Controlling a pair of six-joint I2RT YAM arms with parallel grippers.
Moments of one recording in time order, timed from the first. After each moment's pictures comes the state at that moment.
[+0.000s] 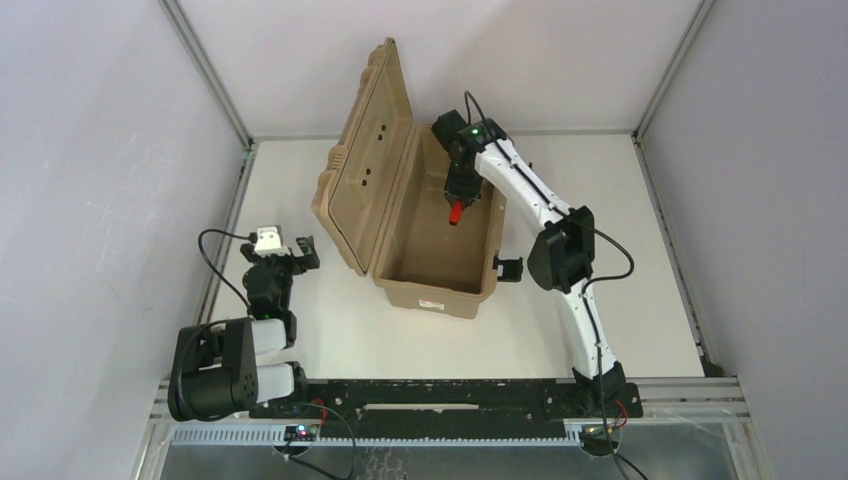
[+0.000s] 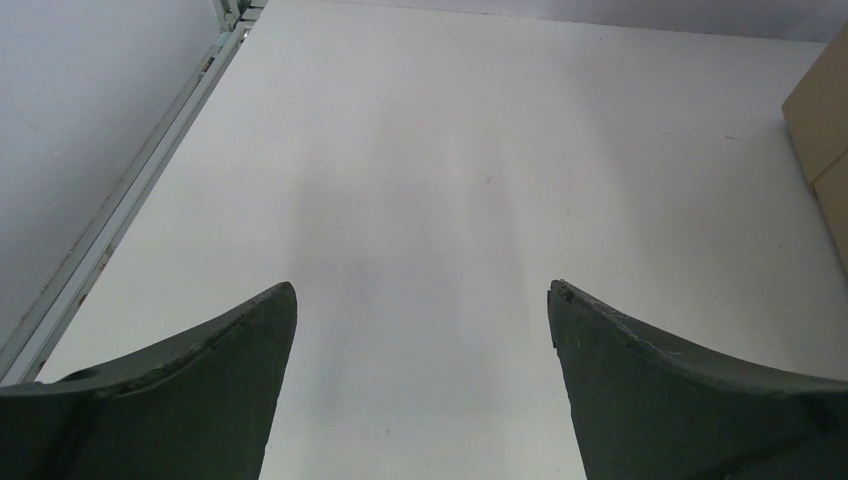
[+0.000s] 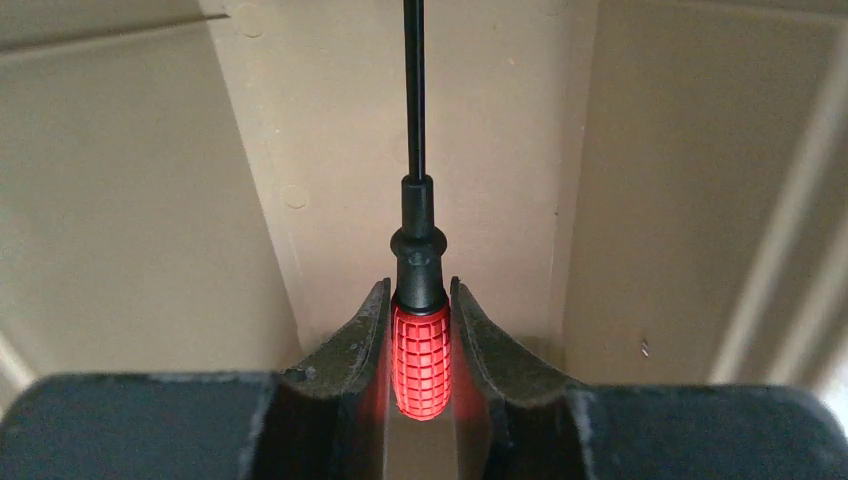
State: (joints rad) left arm 0.15 1.28 0.11 1.12 0.08 -0.04; right arm 0.57 2.28 2.39 -1.33 0.18 0.82
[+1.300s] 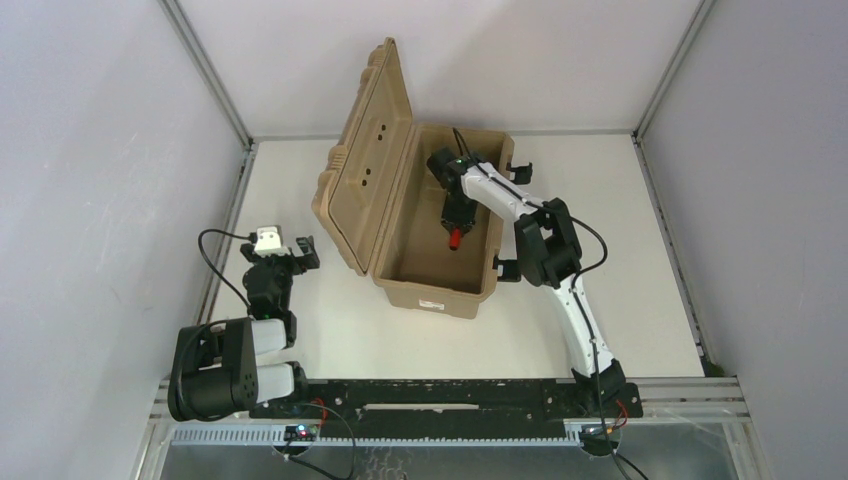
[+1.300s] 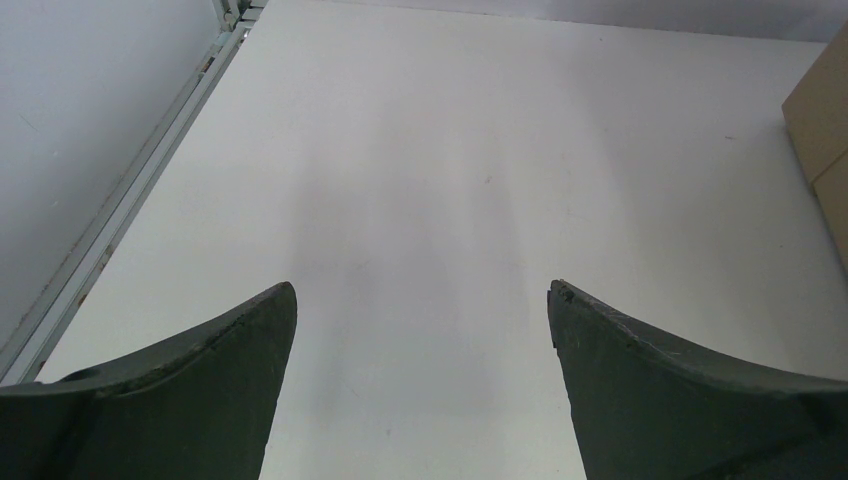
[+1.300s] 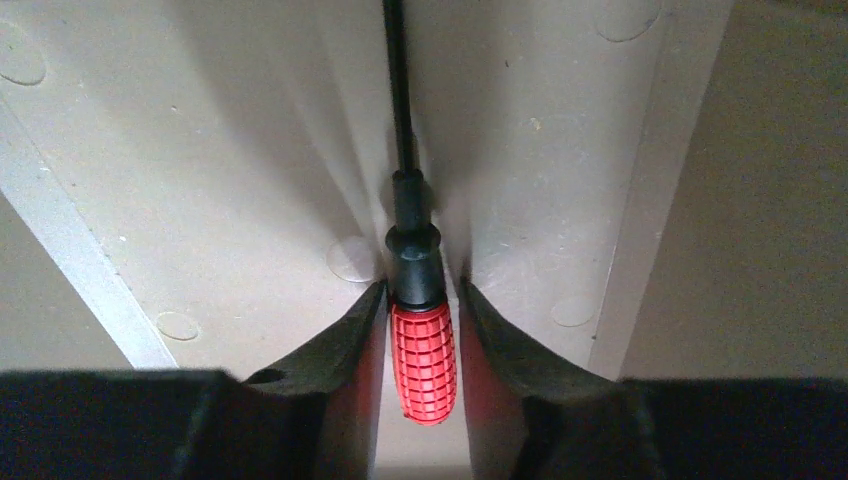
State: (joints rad) left arm 0.15 1.28 0.11 1.12 0.08 -0.04; right arm 0.57 2.41 2.13 -1.08 0.18 0.82
